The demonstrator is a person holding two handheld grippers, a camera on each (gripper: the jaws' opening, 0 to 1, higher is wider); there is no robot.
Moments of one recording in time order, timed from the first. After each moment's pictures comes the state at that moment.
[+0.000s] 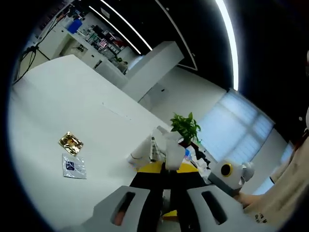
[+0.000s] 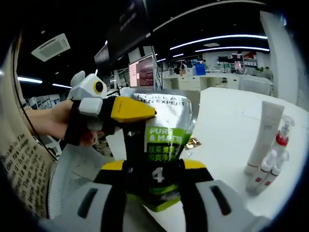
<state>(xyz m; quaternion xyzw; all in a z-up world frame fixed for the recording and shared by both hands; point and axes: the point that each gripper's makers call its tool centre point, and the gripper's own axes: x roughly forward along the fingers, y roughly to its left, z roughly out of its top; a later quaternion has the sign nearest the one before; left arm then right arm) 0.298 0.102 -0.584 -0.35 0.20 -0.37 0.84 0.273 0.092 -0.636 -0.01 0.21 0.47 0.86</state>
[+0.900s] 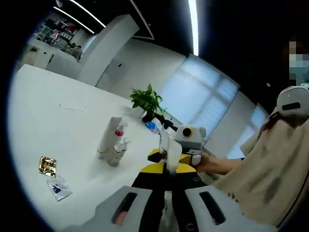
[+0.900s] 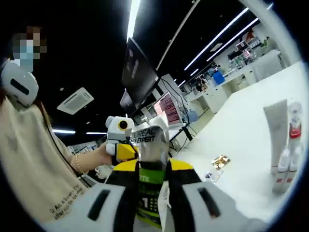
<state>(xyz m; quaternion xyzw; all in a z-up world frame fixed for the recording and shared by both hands) 0.265 0.084 -0.527 -0.25 0.22 -0.56 0.76 0.279 0.054 -0.543 0.24 0.13 0.56 0.78</state>
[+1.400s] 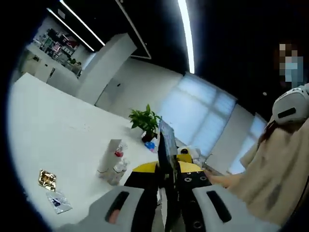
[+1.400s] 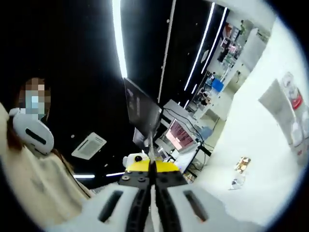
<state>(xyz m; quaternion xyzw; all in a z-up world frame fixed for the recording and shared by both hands) 0.270 0.078 -0.514 -0.27 0.16 -0.55 0.77 0.285 0.038 -0.494 0.46 0.08 0.52 0.71</state>
